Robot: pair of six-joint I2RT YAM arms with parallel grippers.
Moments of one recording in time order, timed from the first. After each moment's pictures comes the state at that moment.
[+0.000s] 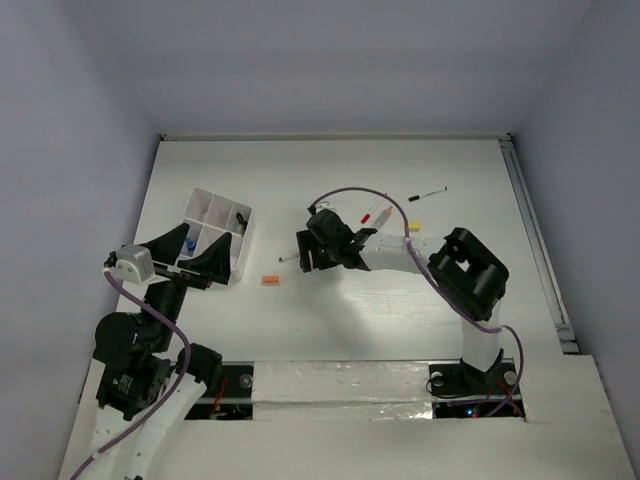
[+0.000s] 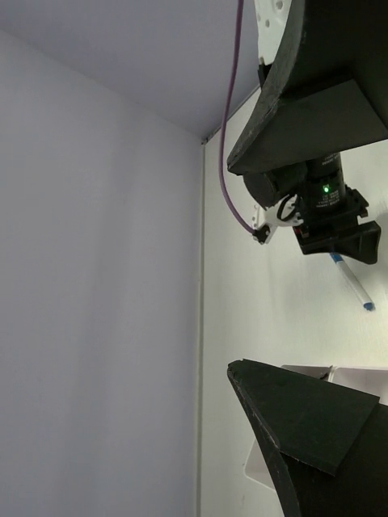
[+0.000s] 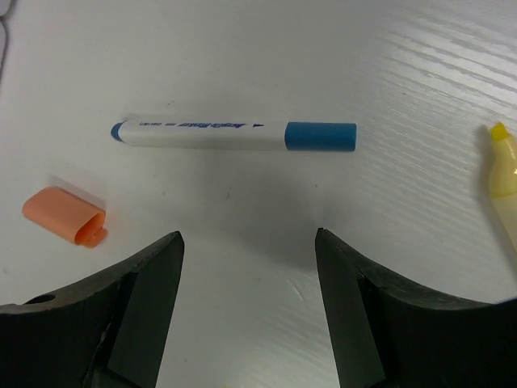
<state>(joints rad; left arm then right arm) -0.40 0.18 0.70 -0.18 -0.10 -0.26 0.89 1.91 1.23 -0.15 0.14 0.55</state>
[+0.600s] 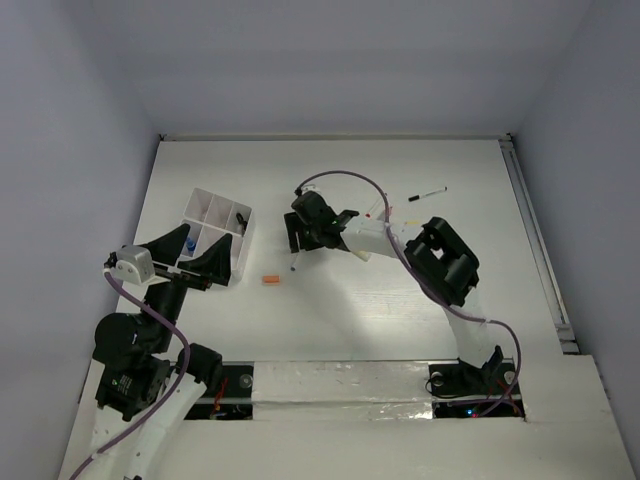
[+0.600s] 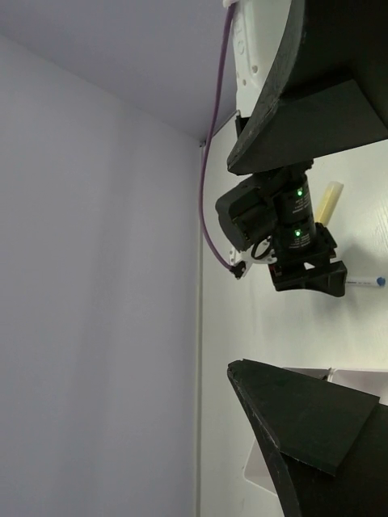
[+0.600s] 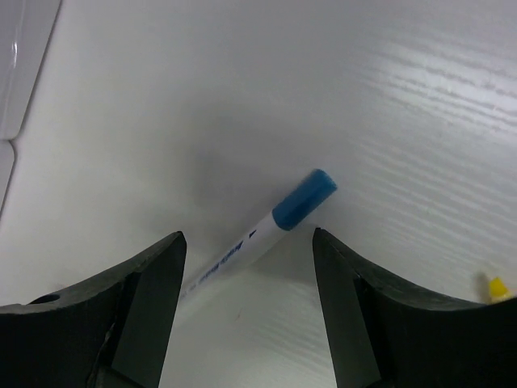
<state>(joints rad) -0.41 0.17 0.70 -0.18 -0.10 -0.26 0.84 2.13 1.52 -0.22 0.15 0.51</state>
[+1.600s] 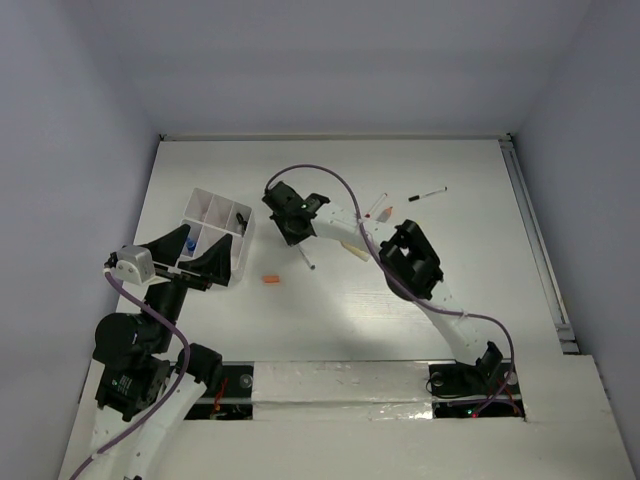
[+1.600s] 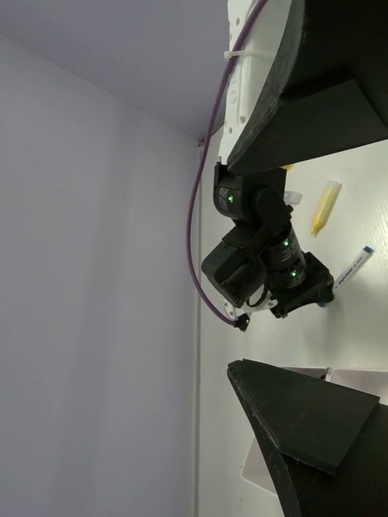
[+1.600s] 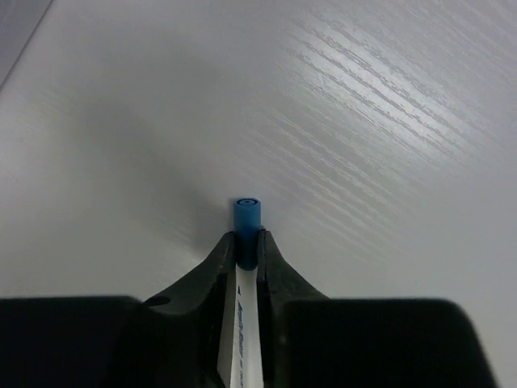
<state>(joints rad) -0.41 0.17 0.70 -0.19 -0.10 -0.26 0.89 2.44 2.12 -0.70 0.23 0.25</state>
